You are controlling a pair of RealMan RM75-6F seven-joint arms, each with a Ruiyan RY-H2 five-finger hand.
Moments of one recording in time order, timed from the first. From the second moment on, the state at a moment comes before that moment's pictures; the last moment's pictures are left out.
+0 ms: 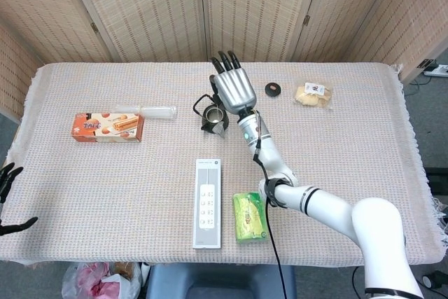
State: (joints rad) left arm -0.12 -1.01 -0.03 -1.49 1.46 1.37 -0.29; right arm 1.23 -1.74 0.48 -0.96 -0.95 0.87 -0.43
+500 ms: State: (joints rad) left arm -0.12 -1.01 -0.04 -1.49 1.44 1.36 -0.29; right arm 1.28 -1.80 0.47 -0.83 -0.93 0.81 -0.40
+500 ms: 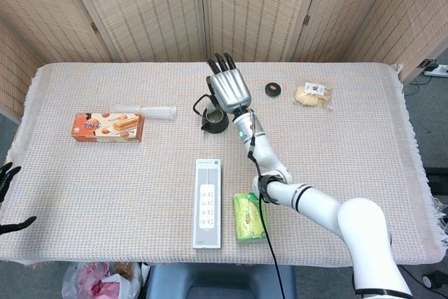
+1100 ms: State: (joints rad) left arm -0.13 -1.01 -0.04 -1.49 1.45 1.35 -0.29; right arm 1.26 -1.83 0.41 -0.77 -0.96 0.79 -0.37
